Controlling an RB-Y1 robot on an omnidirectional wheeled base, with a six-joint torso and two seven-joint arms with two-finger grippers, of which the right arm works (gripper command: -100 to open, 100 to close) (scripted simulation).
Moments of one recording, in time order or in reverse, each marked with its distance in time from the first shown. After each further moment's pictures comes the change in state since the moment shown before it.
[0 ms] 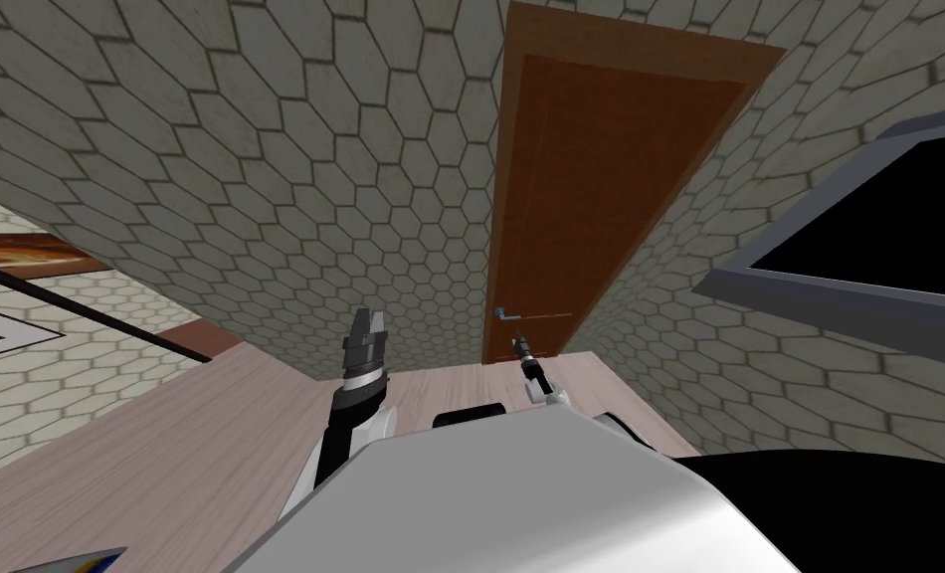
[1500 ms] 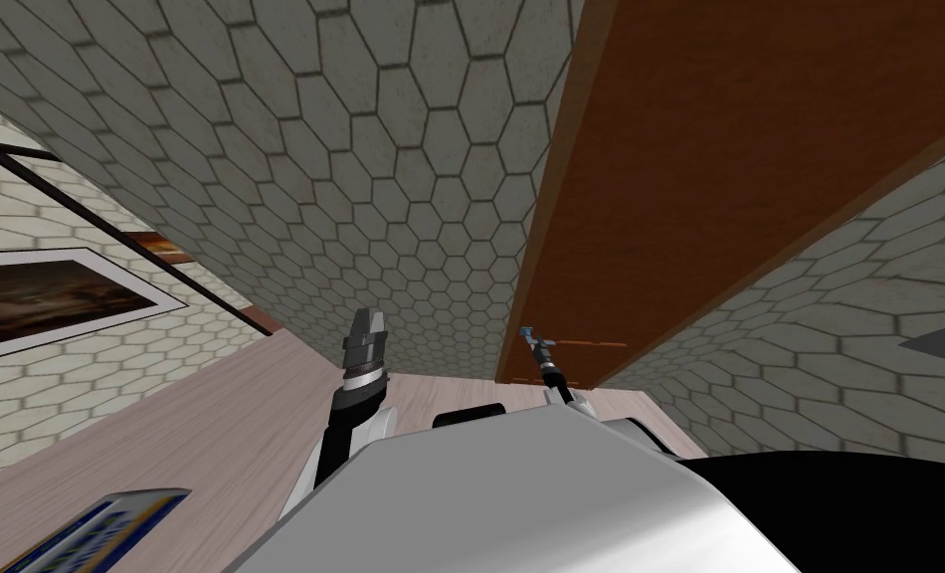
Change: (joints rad) arm 0.026 -0.094 -0.118 0.122 -0.005 -0.097 -0.087
